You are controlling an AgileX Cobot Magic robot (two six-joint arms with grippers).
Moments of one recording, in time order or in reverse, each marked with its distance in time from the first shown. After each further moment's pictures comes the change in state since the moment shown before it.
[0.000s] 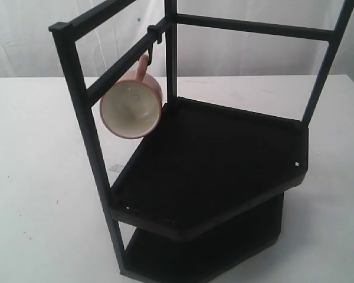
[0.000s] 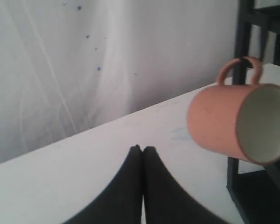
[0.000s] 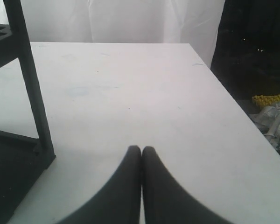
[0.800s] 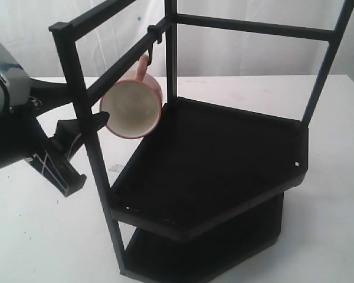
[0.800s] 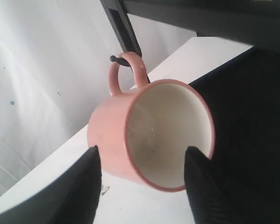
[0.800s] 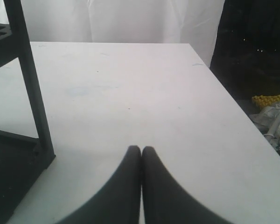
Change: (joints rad) left arm -0.211 0.372 -0.087 0.075 -0.213 0.148; right arm 0.000 0.000 0.000 0.002 0.000 0.000
